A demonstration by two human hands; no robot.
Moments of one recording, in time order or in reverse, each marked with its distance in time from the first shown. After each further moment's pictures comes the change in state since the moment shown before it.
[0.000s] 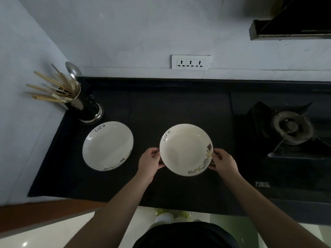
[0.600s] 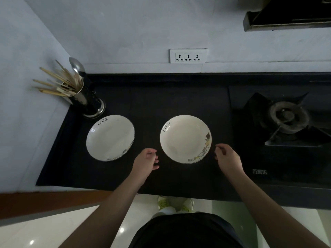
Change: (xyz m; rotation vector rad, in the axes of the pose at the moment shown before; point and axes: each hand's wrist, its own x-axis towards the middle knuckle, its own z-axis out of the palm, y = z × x) left_hand -0.049 -0.008 -0.031 0.155 -0.063 0.040; right_hand -0.035 0.009 -0.016 -0.202 0.135 -0.096
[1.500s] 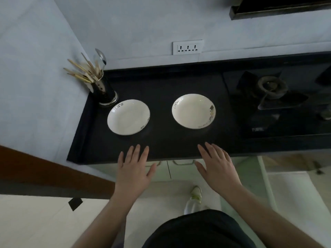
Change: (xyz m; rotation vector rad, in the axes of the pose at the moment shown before) left_hand -0.130 -0.121 -0.123 1.305 0.247 0.688; right_hand -0.249 0.003 0.041 -0.853 0.016 -0.539
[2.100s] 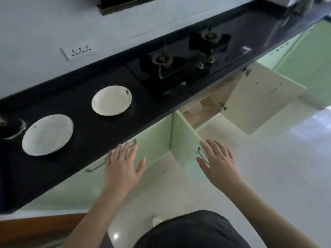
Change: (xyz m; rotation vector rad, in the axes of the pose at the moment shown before) left_hand -0.082 0.107 -0.018 -0.127 0.067 0.550; right_hand -0.265 0.032 0.008 0.173 0.170 0.618
